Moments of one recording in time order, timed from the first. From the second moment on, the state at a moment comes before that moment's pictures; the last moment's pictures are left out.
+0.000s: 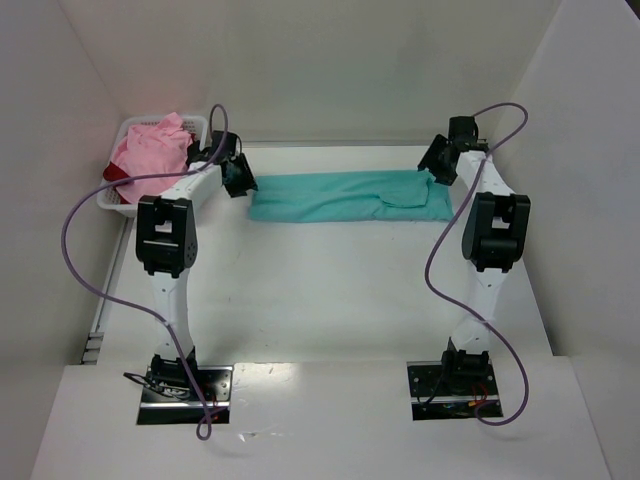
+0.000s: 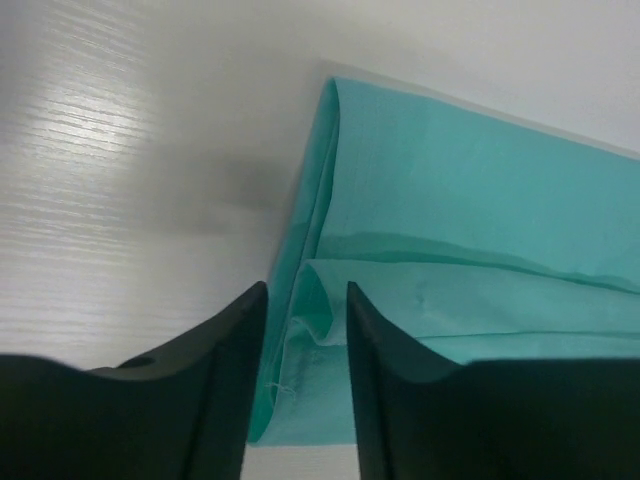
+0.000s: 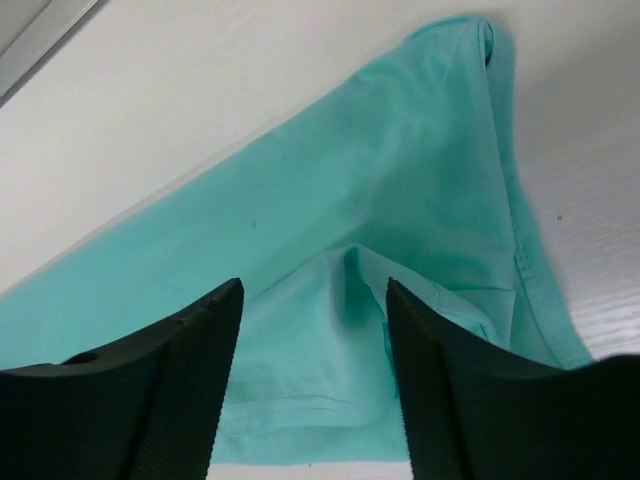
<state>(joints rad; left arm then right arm) -0.10 2.23 1.79 -0.48 0.06 -0.53 -0.09 2.20 1.85 -0.51 -0.05 0.51</state>
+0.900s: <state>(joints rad) -0.48 2.18 1.88 -0.27 0.36 -0.42 -0.12 2.15 1.65 -0.45 -0.13 0.47</state>
